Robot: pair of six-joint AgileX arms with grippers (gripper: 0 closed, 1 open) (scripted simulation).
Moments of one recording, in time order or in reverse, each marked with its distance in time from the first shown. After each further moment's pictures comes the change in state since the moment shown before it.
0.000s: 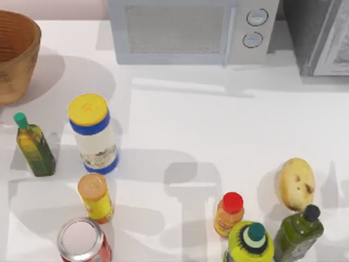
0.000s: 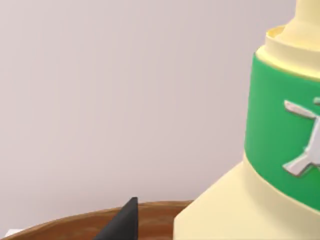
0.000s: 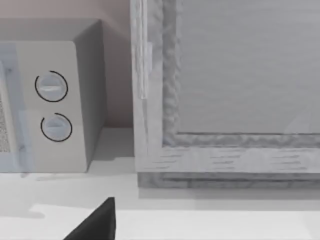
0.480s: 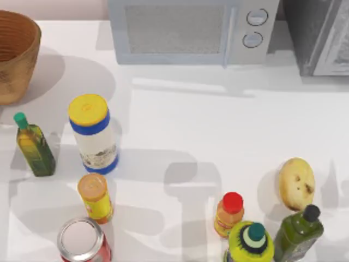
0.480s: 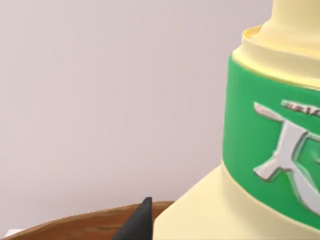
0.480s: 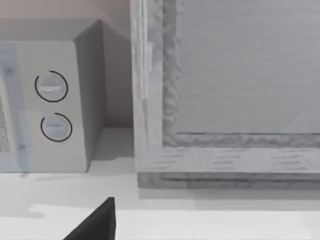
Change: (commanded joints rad) left arm 0.000 0.000 0.000 0.000 0.000 0.000; right arm 0.000 0.000 0.000 0.000 0.000 0.000
